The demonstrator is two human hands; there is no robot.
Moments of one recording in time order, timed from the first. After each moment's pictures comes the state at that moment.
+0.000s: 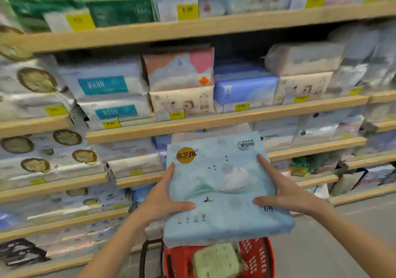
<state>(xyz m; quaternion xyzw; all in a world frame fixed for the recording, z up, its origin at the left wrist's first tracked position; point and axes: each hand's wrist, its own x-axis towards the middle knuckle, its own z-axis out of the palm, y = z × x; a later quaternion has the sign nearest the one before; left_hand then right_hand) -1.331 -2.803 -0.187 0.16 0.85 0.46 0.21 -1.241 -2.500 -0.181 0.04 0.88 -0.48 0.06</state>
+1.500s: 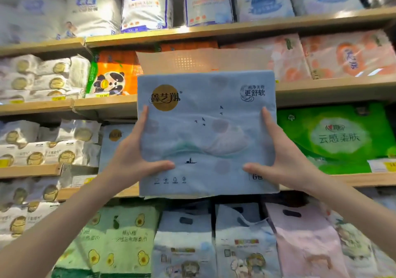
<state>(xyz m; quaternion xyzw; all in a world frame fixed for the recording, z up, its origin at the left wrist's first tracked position) -1.360 -2.692 0.371 0.37 0.72 0.35 -0.48 -1.349 -2.382 0.361 -0.31 0.76 -0.23 -0.52</state>
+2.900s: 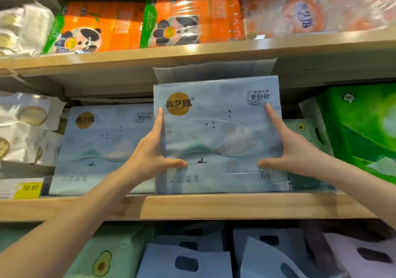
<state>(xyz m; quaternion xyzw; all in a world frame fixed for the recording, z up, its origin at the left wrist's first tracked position) -1.601 -2.671 0.400 0.31 0.77 0.30 -0.46 -1.555 -2.372 0.399 -0.22 0.84 -0.20 -0.46</state>
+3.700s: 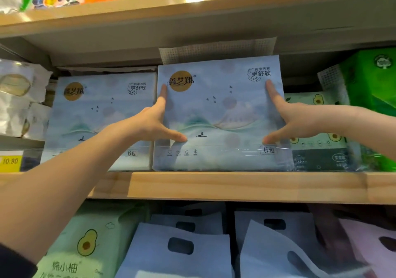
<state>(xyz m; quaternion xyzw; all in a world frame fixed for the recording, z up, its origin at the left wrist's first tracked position) -1.632 -2.664 0.430 0.19 0.89 0.26 -0.34 -1.578 -2.374 0.433 -0.08 0.95 -0.07 -0.28</state>
